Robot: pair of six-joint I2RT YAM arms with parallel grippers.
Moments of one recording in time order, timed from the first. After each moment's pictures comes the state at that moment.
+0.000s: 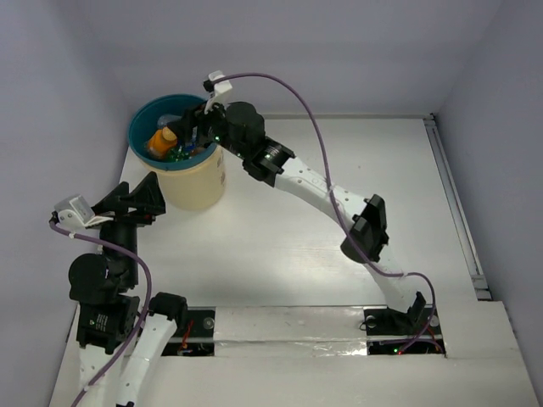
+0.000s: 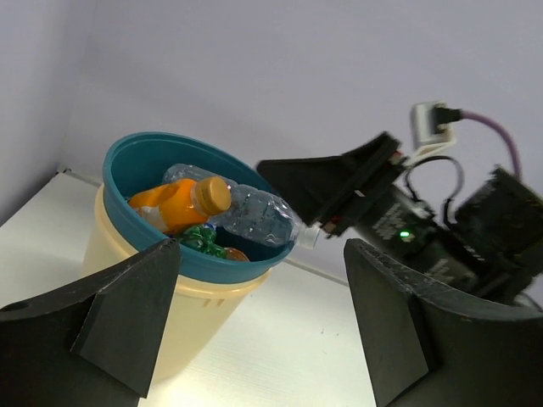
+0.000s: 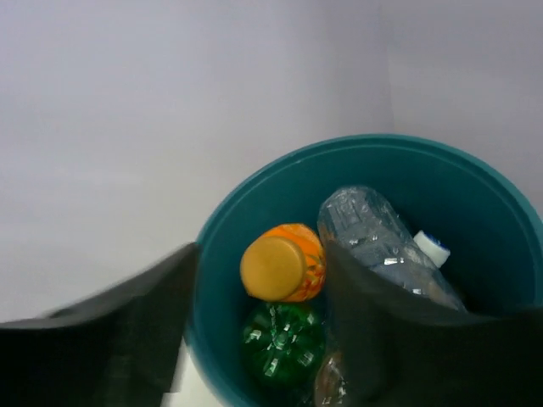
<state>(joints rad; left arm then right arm) -0.23 0.31 0.87 -0.24 -0.32 -0.45 0.95 2.31 2.44 0.02 0.02 0.31</state>
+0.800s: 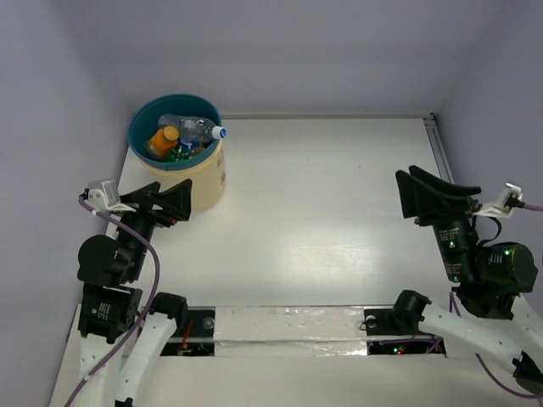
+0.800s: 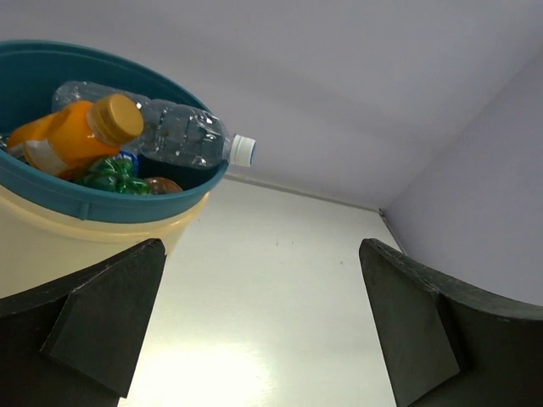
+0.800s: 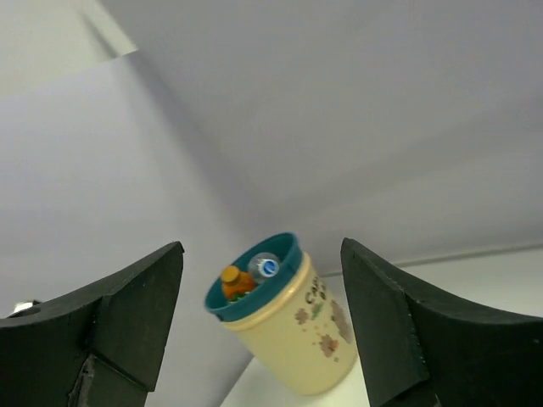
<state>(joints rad) -0.23 0.37 0.89 -0.35 -0.03 -0.50 0.95 0.45 0.86 0.22 0.48 0.38</state>
